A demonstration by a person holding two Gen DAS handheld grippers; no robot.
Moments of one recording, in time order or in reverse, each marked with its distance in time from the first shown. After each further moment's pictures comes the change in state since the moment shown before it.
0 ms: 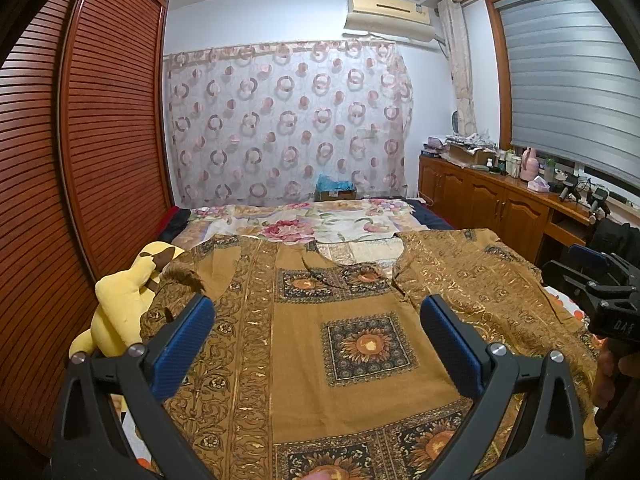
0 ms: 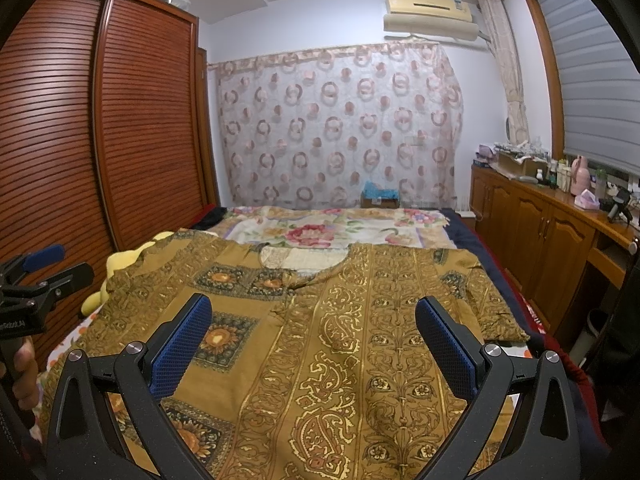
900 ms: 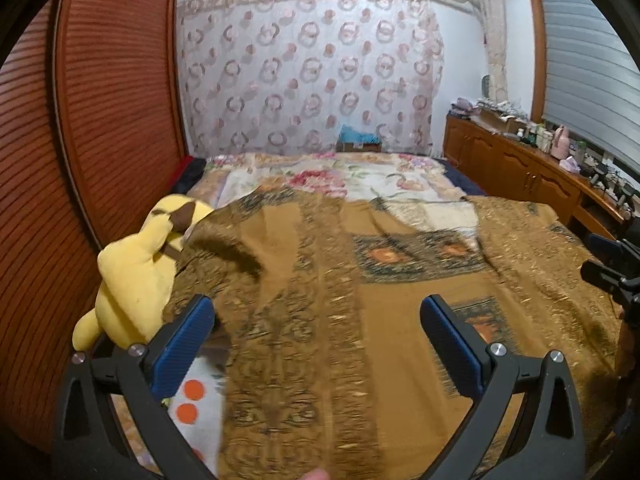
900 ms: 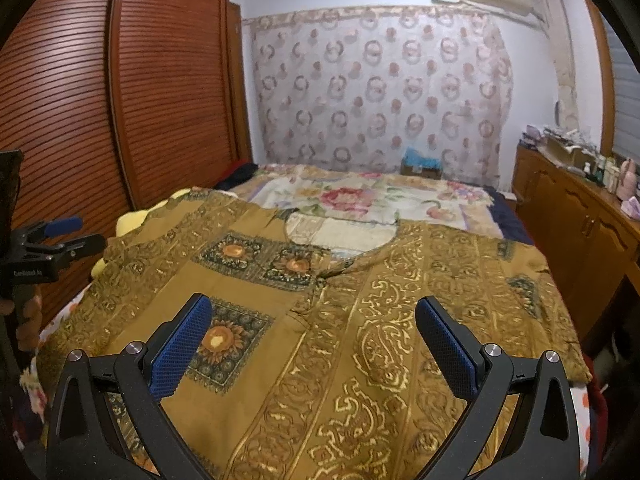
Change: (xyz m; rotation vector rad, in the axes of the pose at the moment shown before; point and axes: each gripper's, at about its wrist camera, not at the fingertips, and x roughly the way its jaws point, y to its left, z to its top) left arm 0.102 0.106 -0.007 -0.048 0.198 0.043; right arm 0.108 0.018 0.008 -0.089 0.173 0.141
